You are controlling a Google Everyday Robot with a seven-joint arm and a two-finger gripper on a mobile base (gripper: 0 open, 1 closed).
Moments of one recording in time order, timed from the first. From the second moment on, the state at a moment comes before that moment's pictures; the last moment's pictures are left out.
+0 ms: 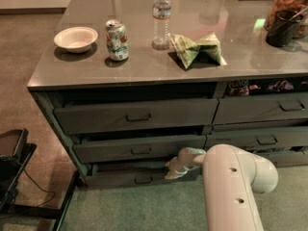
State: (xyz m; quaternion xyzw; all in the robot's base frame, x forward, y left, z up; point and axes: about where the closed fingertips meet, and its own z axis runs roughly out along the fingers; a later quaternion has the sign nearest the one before) arm 0.653 -0.096 0.172 -0.70 0.67 0.08 0.21
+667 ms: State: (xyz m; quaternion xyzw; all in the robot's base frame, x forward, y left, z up) arm 0.650 -0.098 0.171 -0.71 0.68 0.09 0.16
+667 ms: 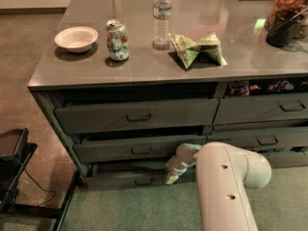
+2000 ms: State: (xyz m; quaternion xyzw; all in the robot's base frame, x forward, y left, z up) arm 0.555 -0.128 0.178 -0.65 0.73 0.19 0.10
